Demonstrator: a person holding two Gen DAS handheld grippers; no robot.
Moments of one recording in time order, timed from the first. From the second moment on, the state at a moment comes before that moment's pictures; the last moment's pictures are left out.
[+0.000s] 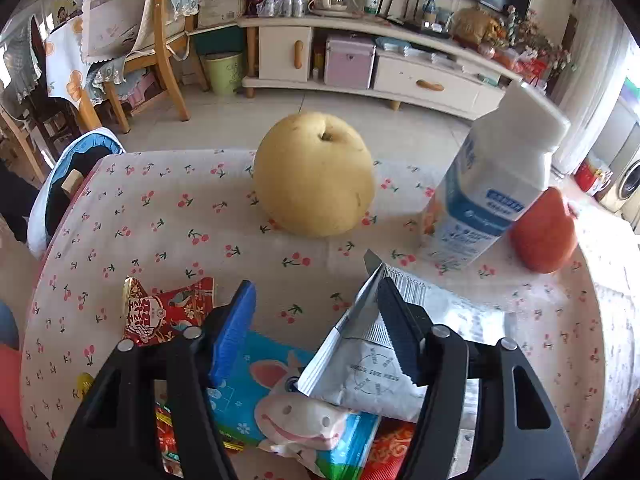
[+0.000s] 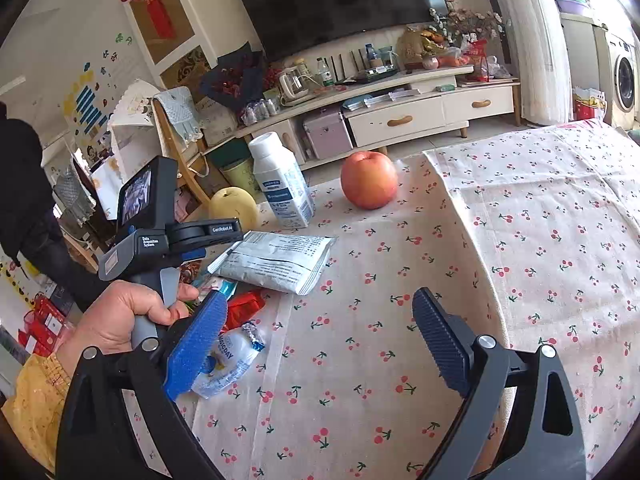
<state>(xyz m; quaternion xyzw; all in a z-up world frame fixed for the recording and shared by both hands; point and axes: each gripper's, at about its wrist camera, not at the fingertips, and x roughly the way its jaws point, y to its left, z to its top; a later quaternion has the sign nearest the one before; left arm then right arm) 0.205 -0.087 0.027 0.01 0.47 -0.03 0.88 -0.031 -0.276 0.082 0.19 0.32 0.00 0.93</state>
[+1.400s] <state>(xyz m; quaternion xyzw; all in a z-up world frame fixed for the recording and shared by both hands) 0.065 0.044 0.046 -0.13 0.44 0.02 0.89 -0.004 -0.252 0.041 0.21 0.42 0.04 0.88</state>
